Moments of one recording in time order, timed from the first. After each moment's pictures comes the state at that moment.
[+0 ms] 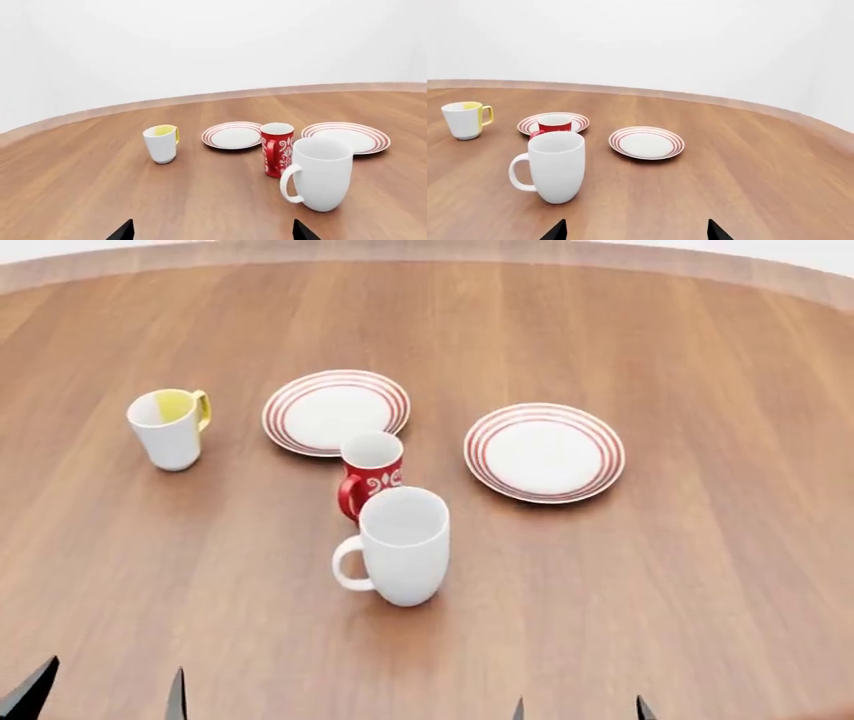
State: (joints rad) left arm -0.01 -0.14 0.06 0.16 -0.04 -0.13 -0.06; right arm -0.04 0.11 -0.05 -0.17 0.03 0.10 0.05
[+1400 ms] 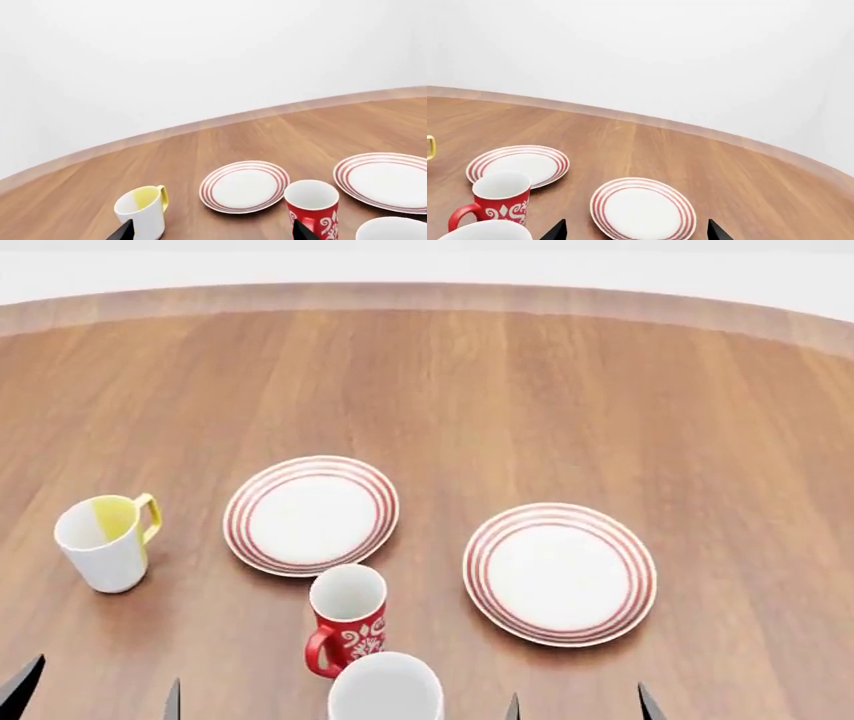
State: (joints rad) left arm 0.08 -0.23 0.14 0.35 -0.01 -0.18 -0.12; right arm -0.09 0.20 -0.13 -0.33 0.02 0.16 0.13
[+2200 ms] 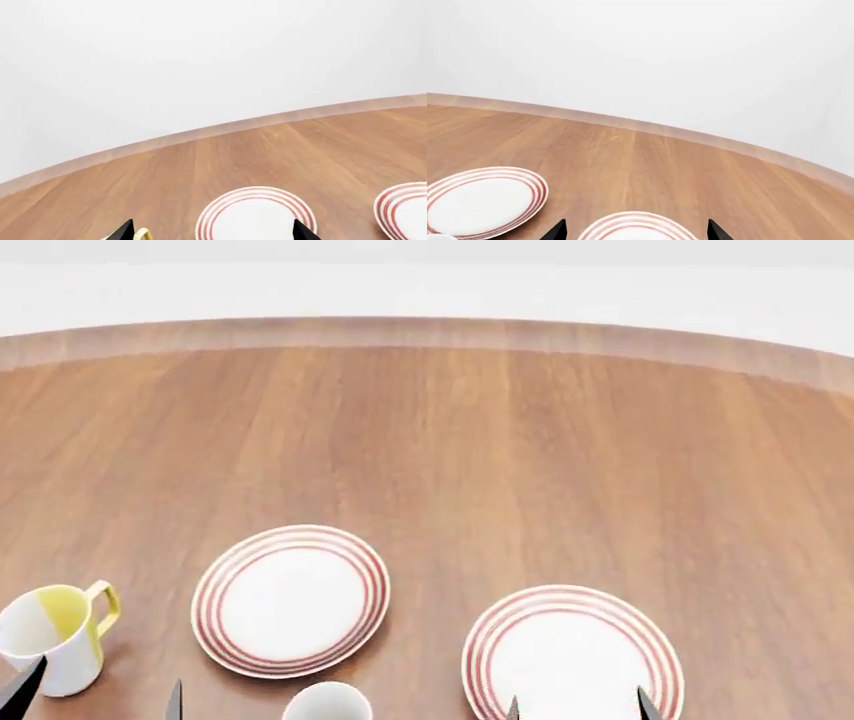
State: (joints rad) left arm 0.08 -0.24 0.15 0.35 -0.03 -0.17 -0.14; right arm -0.08 0.23 -0.15 -0.30 0.04 0.13 0.16
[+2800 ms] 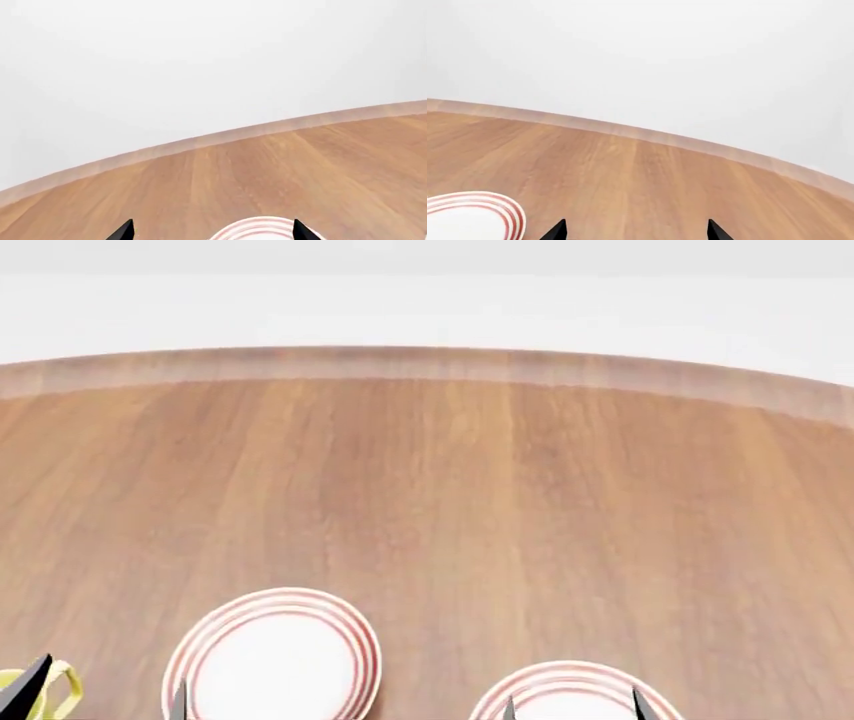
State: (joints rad) left arm 0.07 -0.25 0.17 0.35 -0.04 -0.18 -0.16; right arm -0.08 0.24 -0.17 -0.31 0.06 0.14 0.17
